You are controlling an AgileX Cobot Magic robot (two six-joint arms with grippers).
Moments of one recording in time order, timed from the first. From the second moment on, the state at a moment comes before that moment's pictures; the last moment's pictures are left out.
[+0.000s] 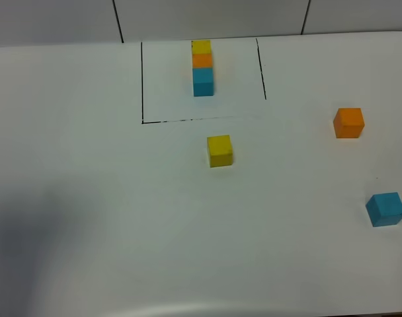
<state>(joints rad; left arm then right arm) -0.21 0.81 -0.94 0.20 0.84 -0.21 0.04 -0.01 -0.50 -0.04 1.07 0.07</state>
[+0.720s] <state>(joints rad) -0.21 0.29 -0.62 0.14 0.94 -0.19 0.04 -0.01 -0.50 -0.04 1.07 0.07</state>
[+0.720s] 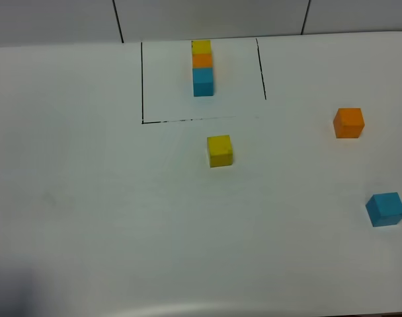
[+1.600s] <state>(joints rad) -0.21 0.00 -0.51 -0.01 1.06 -0.09 0.04 -0.01 -0.50 -0.04 1.07 0.07</state>
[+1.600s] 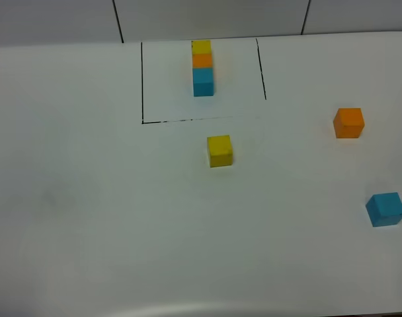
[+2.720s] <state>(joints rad) -0.05 0.00 -0.51 -0.07 1.06 -0.01 0.04 -0.01 -0.50 -0.04 1.07 0.08</state>
